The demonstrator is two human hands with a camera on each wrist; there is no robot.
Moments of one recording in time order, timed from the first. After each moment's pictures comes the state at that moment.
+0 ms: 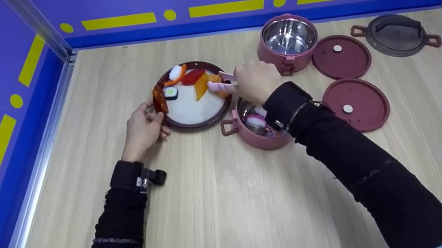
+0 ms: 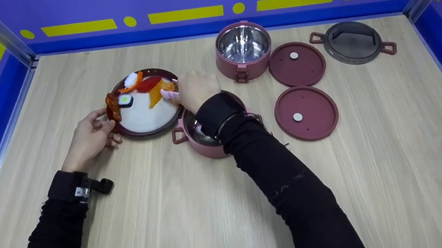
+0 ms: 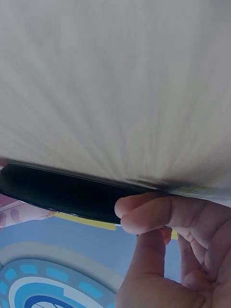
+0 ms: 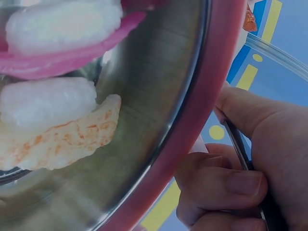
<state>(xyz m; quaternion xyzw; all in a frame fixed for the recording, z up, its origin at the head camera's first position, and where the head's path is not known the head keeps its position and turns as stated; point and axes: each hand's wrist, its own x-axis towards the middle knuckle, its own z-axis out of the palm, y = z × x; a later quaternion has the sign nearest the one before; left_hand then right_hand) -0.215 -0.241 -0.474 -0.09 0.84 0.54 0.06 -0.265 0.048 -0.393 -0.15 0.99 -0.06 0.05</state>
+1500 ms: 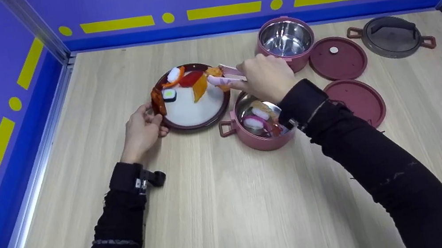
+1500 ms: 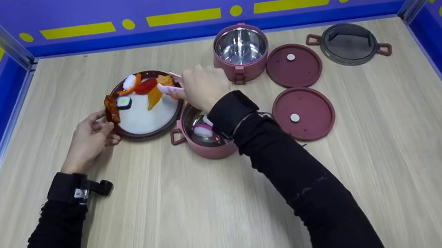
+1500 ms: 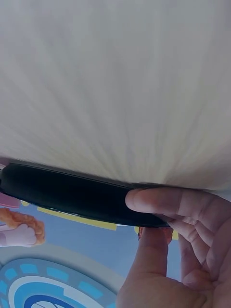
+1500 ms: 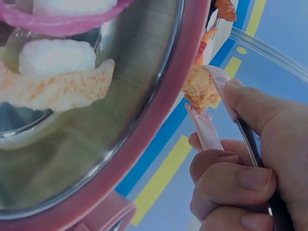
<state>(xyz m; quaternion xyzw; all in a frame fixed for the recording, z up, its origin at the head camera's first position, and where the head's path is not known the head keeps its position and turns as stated) -0.215 -0.241 -0.475 -0.08 0.84 0.54 0.06 -0.255 0.074 -0.372 -0.20 0.98 -0.08 0.00</state>
